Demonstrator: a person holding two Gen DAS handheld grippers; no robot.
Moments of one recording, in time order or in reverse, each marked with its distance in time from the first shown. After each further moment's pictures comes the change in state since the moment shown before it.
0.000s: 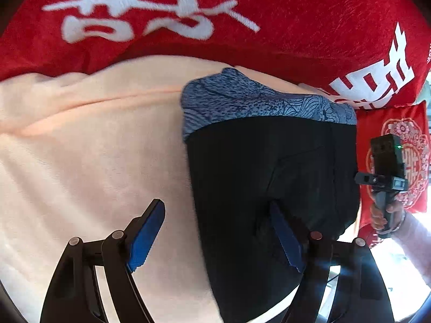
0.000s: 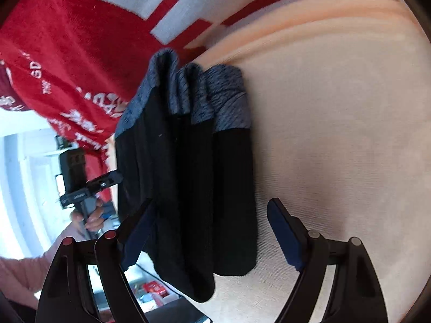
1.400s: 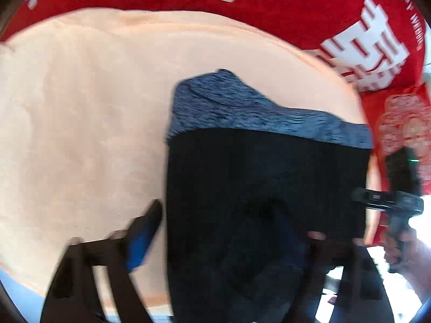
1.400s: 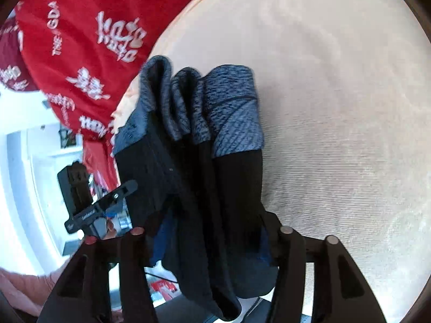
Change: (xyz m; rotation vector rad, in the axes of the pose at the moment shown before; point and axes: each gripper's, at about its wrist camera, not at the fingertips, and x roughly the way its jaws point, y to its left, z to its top) left arm -0.039 0.000 -0.195 -0.083 -0.155 0.207; right arm 0.051 0.049 -0.154 0.060 -0.015 0.006
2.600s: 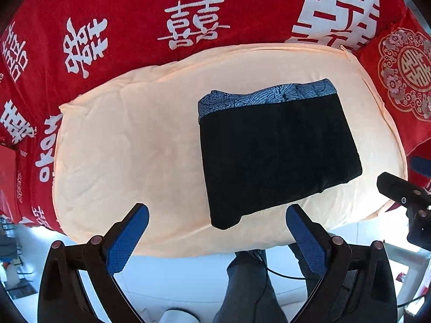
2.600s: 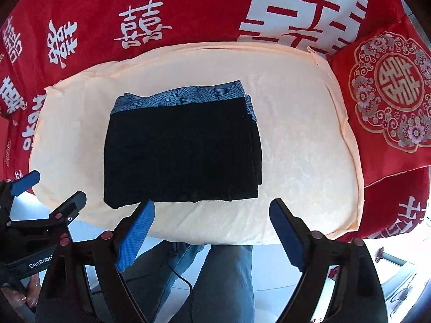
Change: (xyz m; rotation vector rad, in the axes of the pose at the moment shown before) left arm -0.151 -0.092 -0.073 0.217 -0.040 0.373; right arm -0.054 0.210 -0.132 -0.179 -0.214 -0.786
